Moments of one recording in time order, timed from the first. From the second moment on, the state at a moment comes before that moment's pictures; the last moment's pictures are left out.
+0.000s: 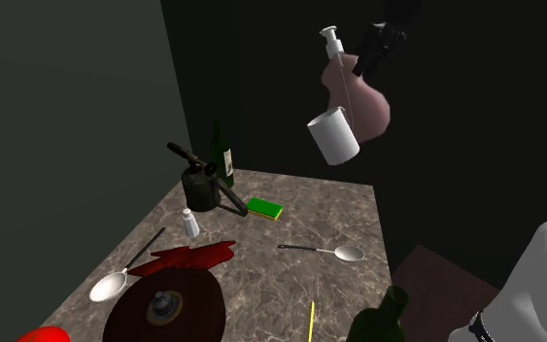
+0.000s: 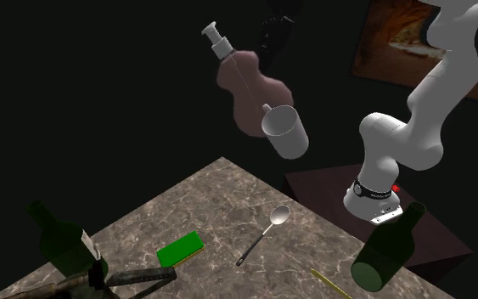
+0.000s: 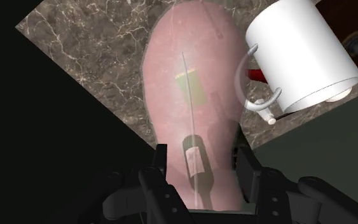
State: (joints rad) arm 0.13 -0.51 -0.20 -1.90 0.06 1.77 -0.06
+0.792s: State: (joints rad) arm 0.14 -0.81 0.01 -2.09 0.09 1.69 0.16
